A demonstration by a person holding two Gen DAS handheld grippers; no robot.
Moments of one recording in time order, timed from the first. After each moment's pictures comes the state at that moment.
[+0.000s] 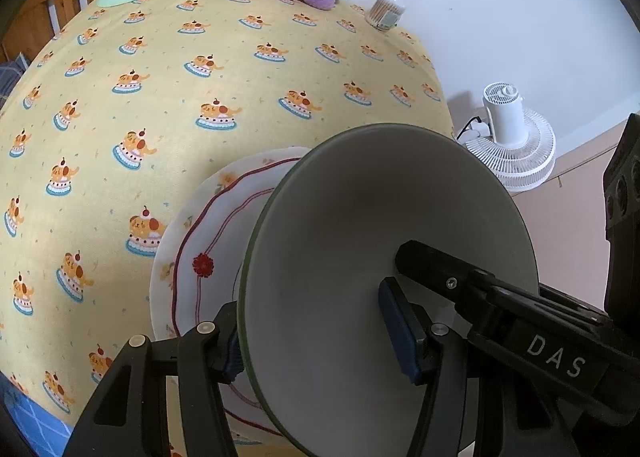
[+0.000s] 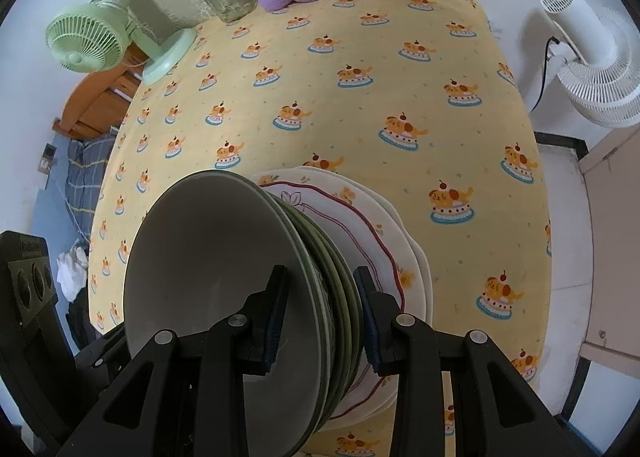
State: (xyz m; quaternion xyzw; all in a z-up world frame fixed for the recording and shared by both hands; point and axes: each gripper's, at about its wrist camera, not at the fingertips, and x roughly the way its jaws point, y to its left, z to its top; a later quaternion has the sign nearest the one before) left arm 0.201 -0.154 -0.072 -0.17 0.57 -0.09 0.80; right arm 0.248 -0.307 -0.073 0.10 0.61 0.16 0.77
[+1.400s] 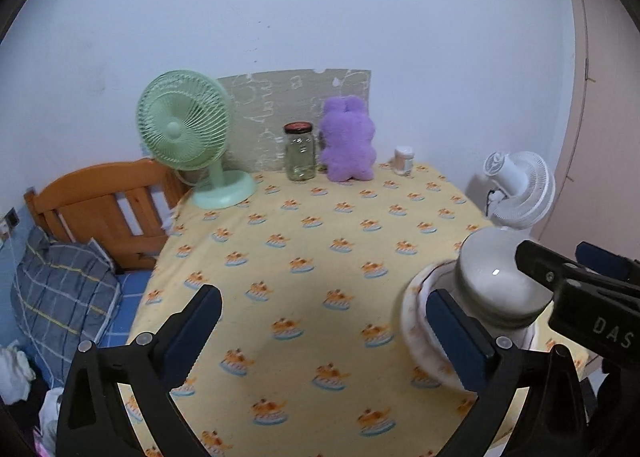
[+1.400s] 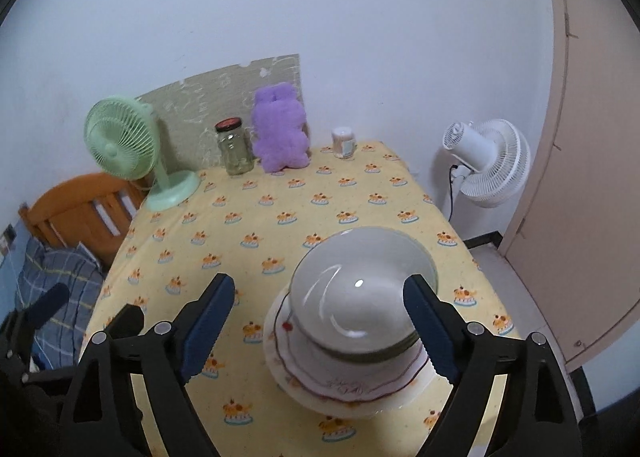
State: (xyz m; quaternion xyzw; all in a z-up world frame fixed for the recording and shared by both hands) left arm 0.092 -0.001 0.023 0.03 0.29 -0.06 0.95; right arm 0.100 -0.197 0.036 0.08 0.33 -0.03 0.94
